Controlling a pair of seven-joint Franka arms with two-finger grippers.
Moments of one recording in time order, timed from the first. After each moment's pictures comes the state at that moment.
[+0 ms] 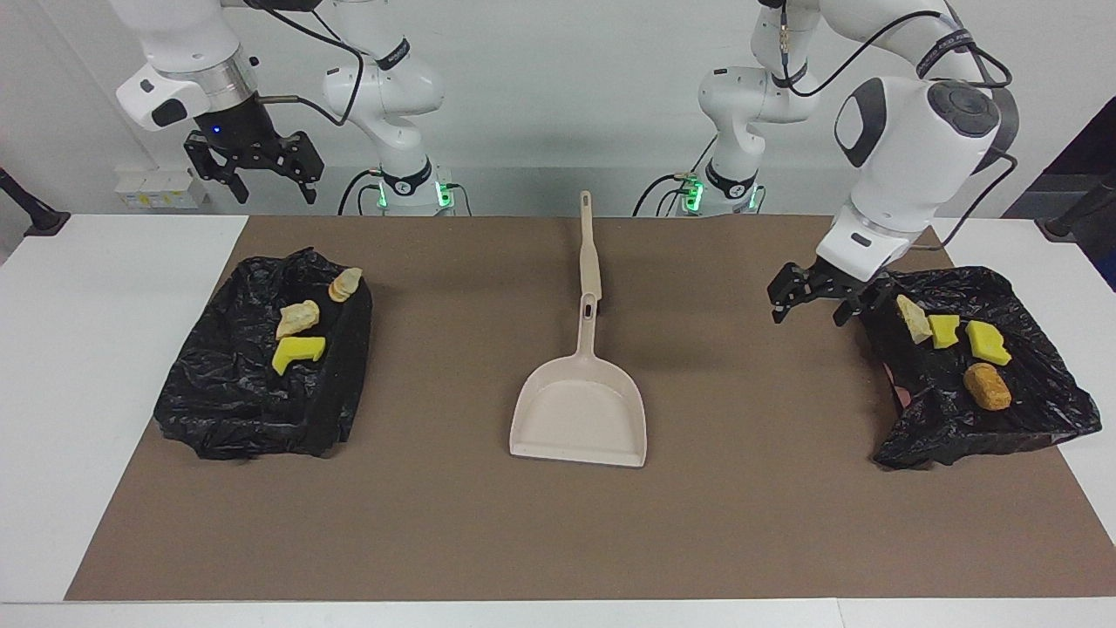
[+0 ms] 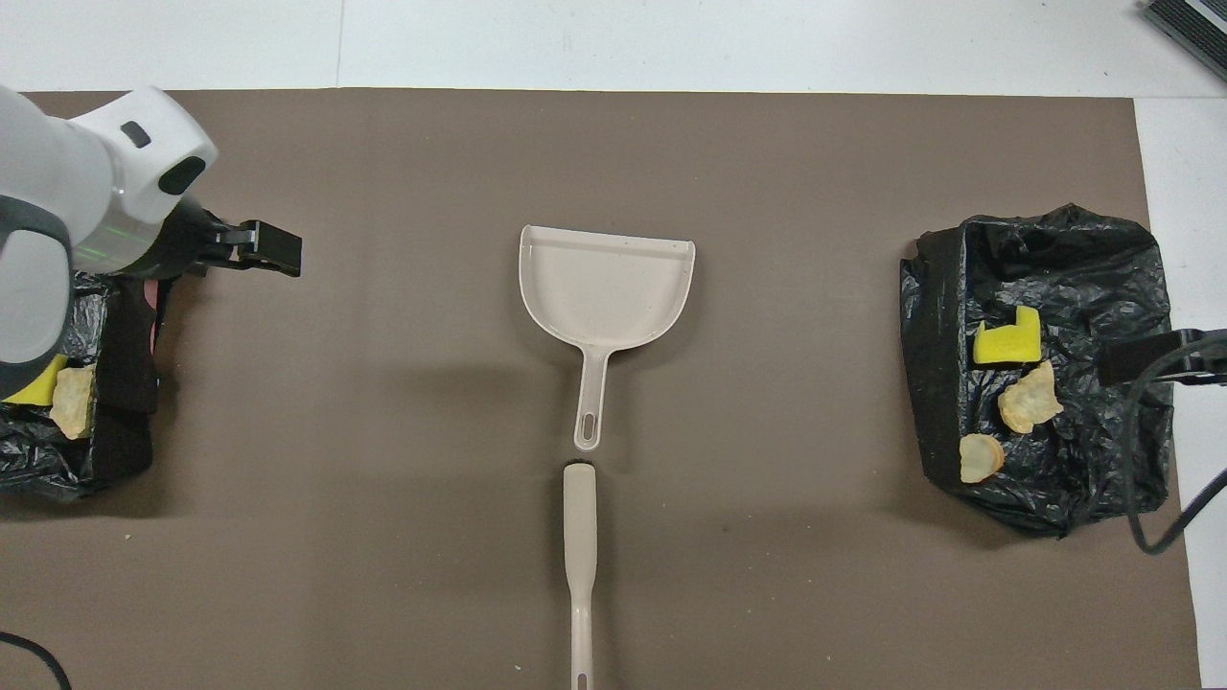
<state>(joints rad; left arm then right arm) -0.13 0.14 -0.01 -1.62 -0.07 1.82 -0.03 0.10 -0.11 -0.13 -1.62 -0.03 1.48 -0.01</state>
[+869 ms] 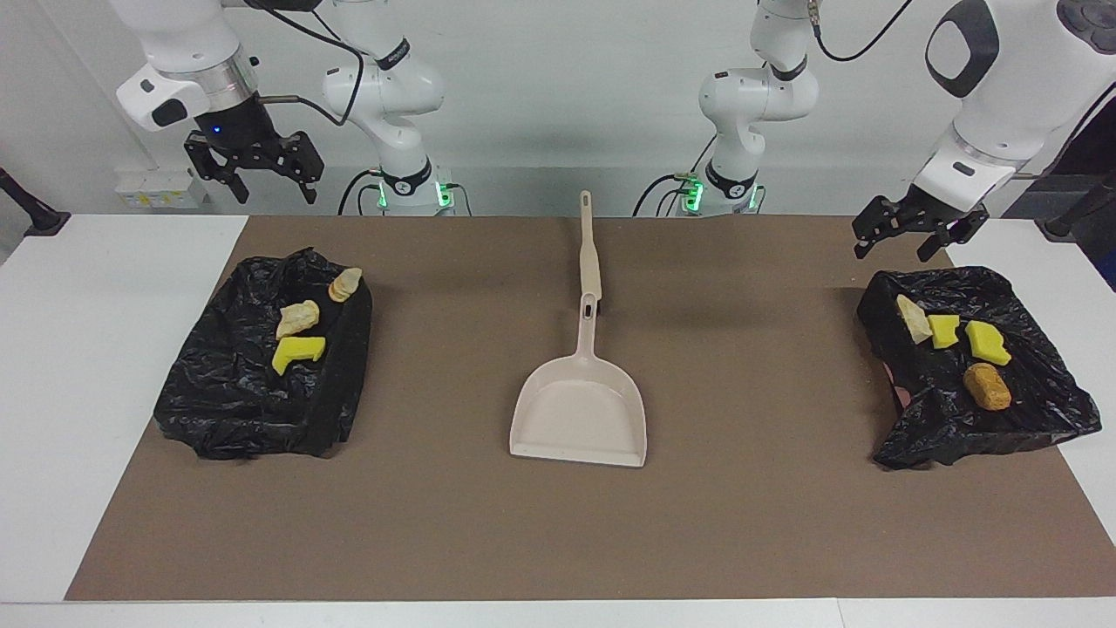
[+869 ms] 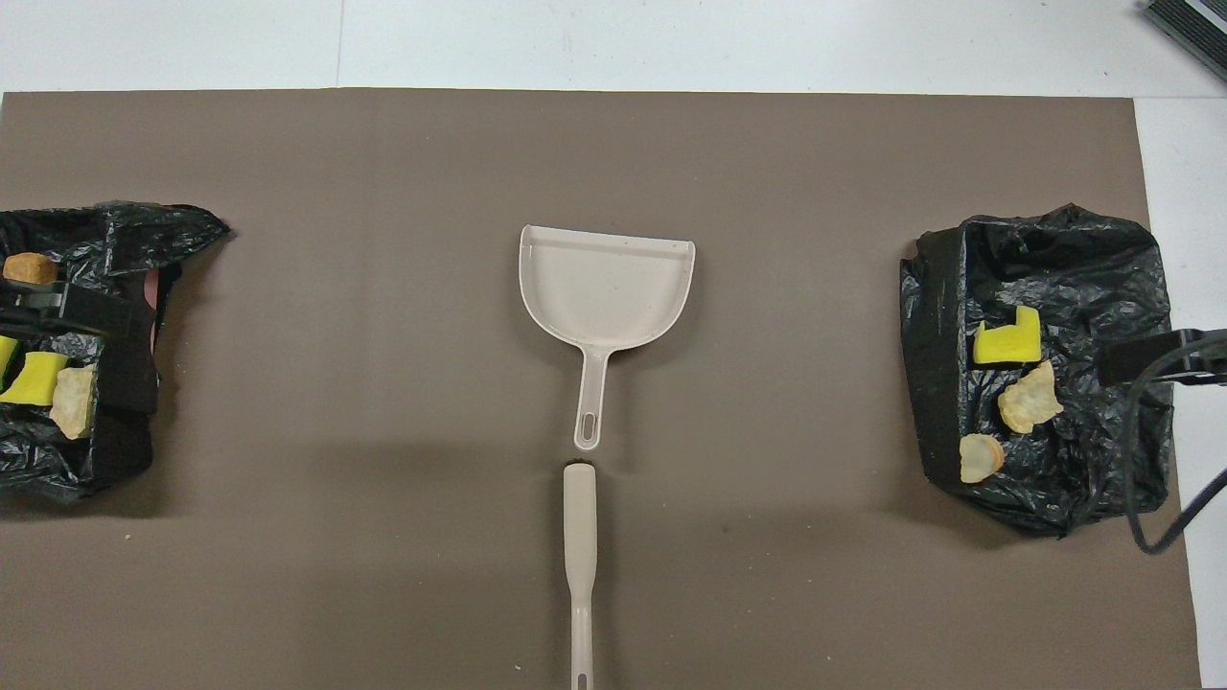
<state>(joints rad) -0.03 -0.02 0.03 -1.64 -0.02 1.58 0.11 0.10 -0.11 -0.13 -1.62 -0.03 1.48 -0.01</state>
